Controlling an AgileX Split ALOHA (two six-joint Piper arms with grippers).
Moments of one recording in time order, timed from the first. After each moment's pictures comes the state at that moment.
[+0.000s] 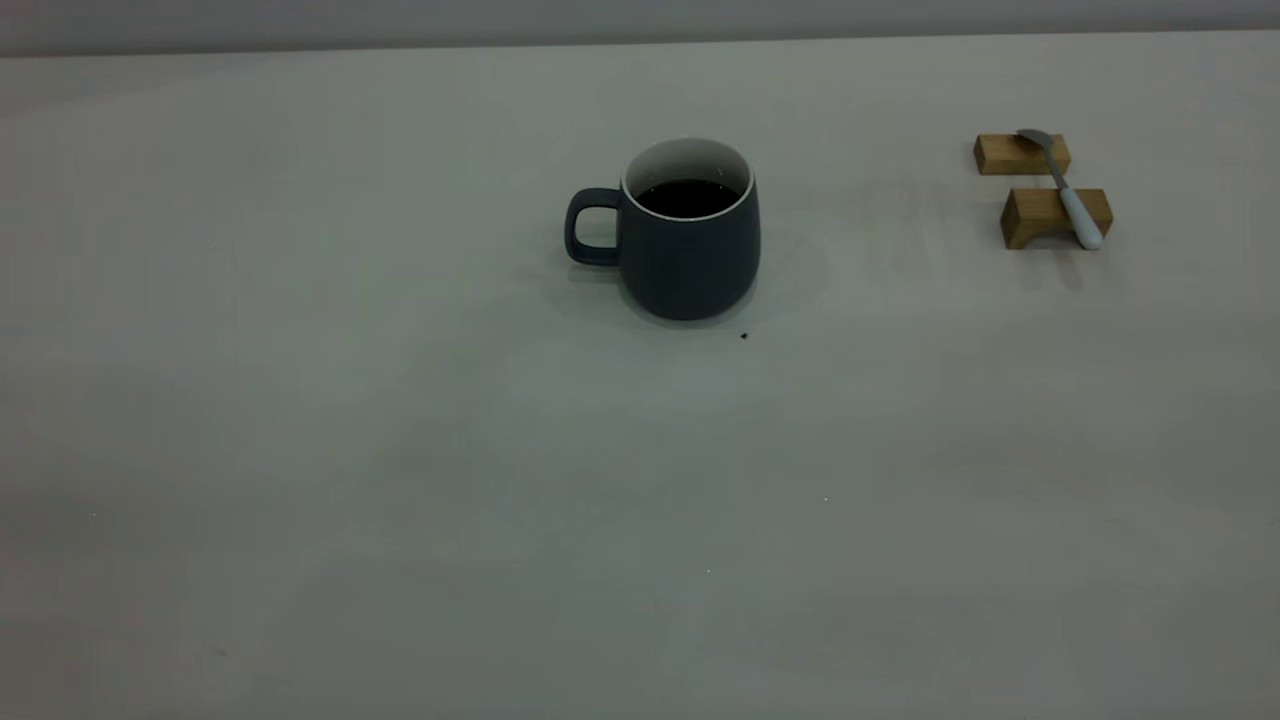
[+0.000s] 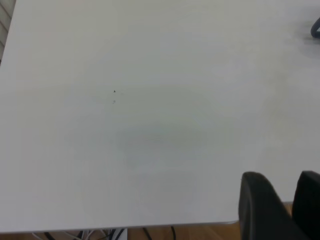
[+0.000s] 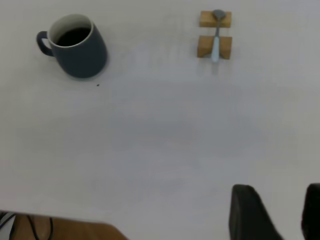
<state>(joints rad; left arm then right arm) -0.04 -0.02 -0.49 0.03 1.13 -0.01 0.05 0.13 -0.48 0.10 1.09 -0.04</state>
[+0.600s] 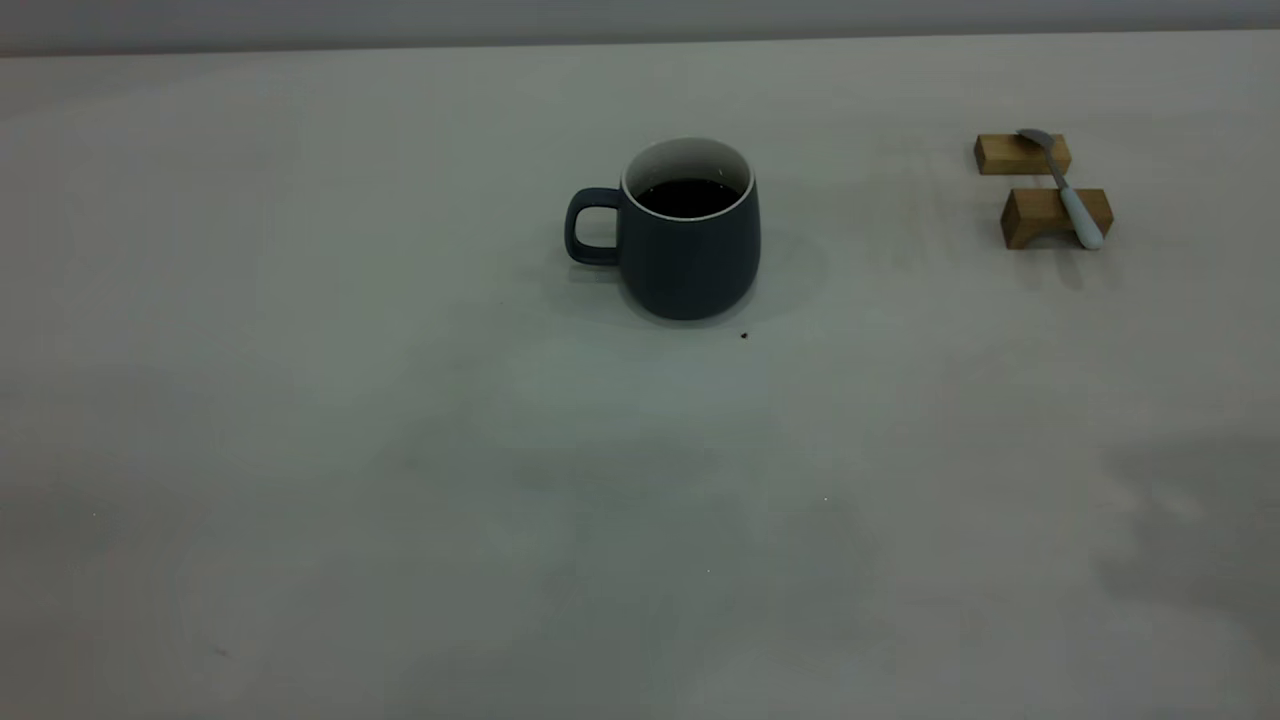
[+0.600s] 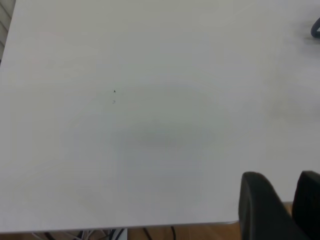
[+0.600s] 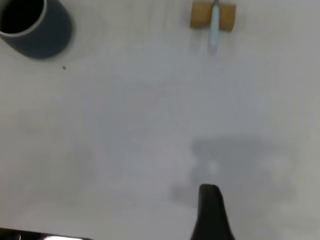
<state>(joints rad) -0.04 -0.02 -0.49 0.03 1.13 -0.01 0.05 1.17 -0.77 0.11 0.73 -0.09</state>
